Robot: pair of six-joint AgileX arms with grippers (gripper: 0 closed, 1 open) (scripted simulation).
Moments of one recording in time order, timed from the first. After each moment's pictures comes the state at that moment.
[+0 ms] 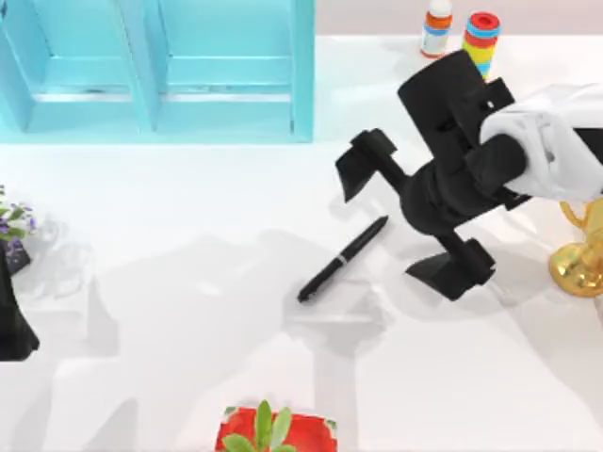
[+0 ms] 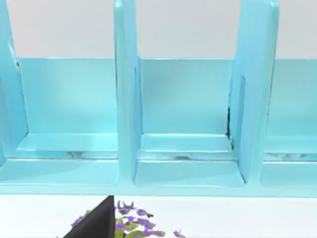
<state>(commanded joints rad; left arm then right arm) 0.00 0.00 0.00 0.00 0.00 0.00 0.55 1.88 1.21 -0.43 -0.12 1.34</state>
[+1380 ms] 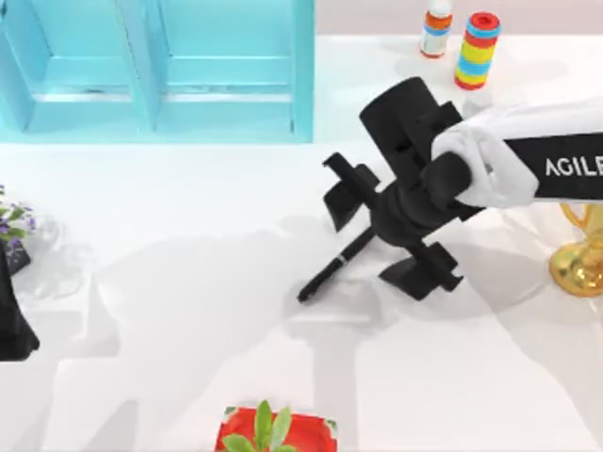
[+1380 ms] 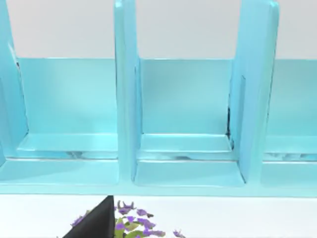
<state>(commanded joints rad) 0.00 0.00 0.00 0.00 0.00 0.00 0.58 2.19 1.30 -0.20 -0.10 1.37</state>
